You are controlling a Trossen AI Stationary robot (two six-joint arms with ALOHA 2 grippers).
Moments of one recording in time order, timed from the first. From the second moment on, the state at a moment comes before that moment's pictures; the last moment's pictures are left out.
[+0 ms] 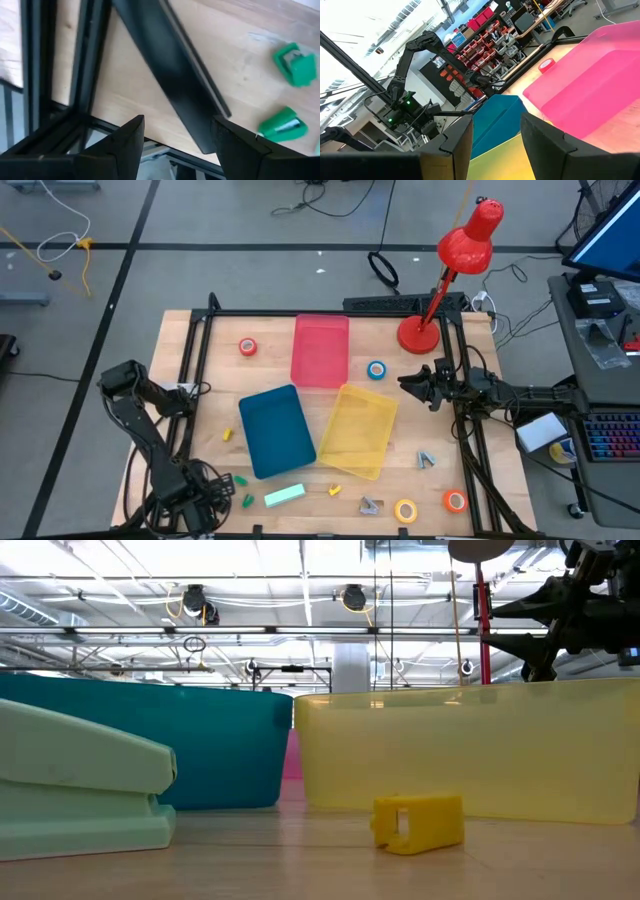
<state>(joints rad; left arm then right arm) -1.03 1.65 1.17 -1.04 0.20 -2.96 -0.07 0.14 0.01 0.19 0.05 0.74</state>
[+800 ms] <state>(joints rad) -0.98 1.65 1.17 -1.13 0.27 -3.03 -0.07 0.14 0.01 0.19 0.05 0.74</state>
